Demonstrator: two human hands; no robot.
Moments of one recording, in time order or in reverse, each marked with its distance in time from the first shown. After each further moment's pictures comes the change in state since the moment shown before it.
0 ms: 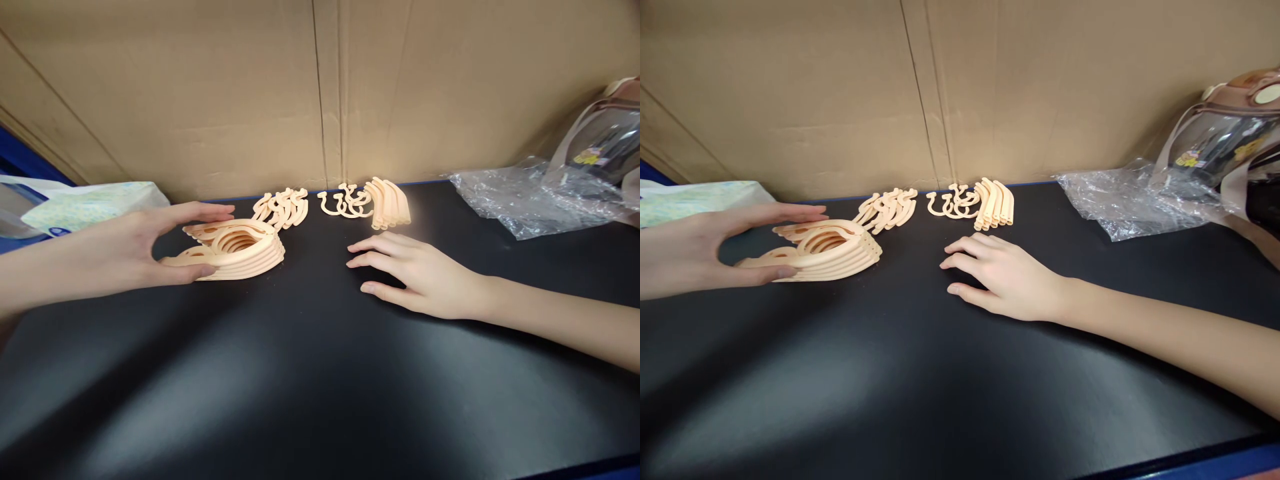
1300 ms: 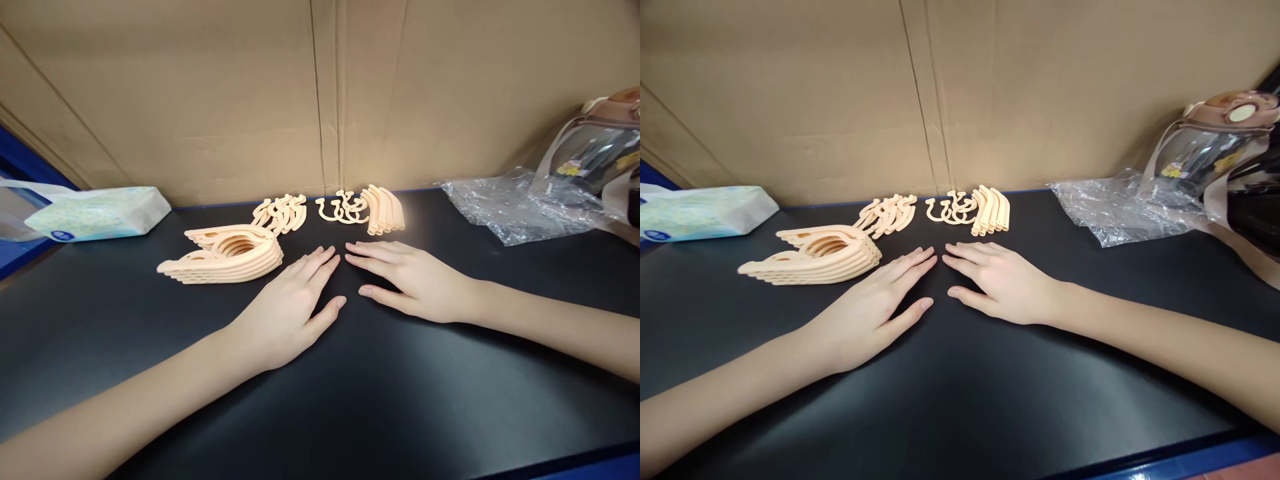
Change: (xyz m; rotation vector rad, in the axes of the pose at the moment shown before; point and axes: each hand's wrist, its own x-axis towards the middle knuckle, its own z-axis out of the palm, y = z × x) left_hand -0.012 0.130 0.082 -0.086 0.044 0.448; right_hand -0.003 -0.002 -0.004 -0.111 -0.080 0.046
